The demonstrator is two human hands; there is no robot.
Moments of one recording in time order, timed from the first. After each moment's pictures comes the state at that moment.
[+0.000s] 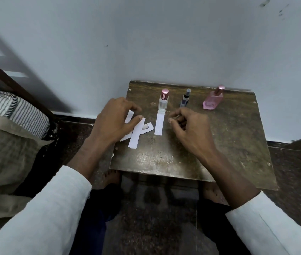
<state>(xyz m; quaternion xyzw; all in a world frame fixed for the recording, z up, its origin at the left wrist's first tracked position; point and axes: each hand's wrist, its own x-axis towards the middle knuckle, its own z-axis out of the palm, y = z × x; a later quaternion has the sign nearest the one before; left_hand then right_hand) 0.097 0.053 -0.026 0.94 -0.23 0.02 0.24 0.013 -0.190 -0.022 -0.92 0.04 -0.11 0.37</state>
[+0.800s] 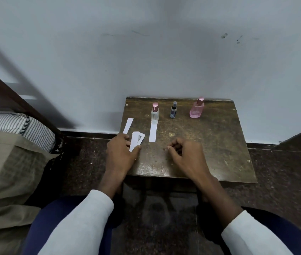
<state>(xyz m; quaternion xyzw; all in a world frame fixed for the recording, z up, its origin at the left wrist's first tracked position) 0.022 0.033 -0.042 0.94 0.02 -0.03 0.35 -0.054 -0.186 -0.014 -0.91 0.11 -0.04 0.39</state>
